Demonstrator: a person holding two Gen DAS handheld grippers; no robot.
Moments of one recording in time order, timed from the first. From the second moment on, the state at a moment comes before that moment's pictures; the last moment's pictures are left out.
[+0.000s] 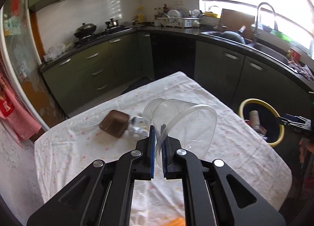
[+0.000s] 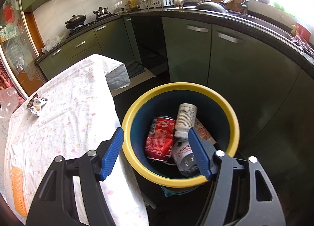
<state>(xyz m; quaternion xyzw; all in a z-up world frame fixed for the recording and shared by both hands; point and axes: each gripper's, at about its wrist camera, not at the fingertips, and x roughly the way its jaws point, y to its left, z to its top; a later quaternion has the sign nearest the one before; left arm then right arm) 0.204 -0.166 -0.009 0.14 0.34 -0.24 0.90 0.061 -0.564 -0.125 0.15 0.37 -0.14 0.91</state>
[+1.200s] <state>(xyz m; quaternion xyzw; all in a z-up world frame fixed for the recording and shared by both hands) 0.157 -0.373 -0.020 0.10 0.35 -0.40 0.84 -0.019 -0.610 -0.130 0.18 0.34 -0.17 0.91</state>
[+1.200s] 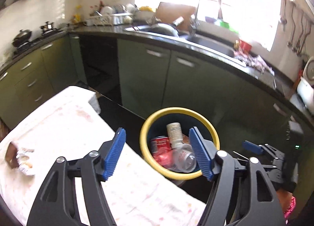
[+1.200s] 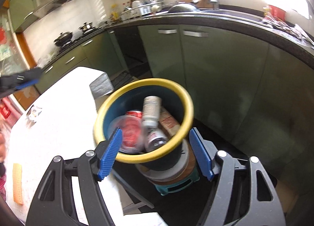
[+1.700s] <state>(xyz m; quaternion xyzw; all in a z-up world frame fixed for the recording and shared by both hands) 0.117 -0.070 0.005 0.00 0.32 -0.16 0.93 0.032 -0.412 -0.110 0.06 0.38 0.08 0.92</state>
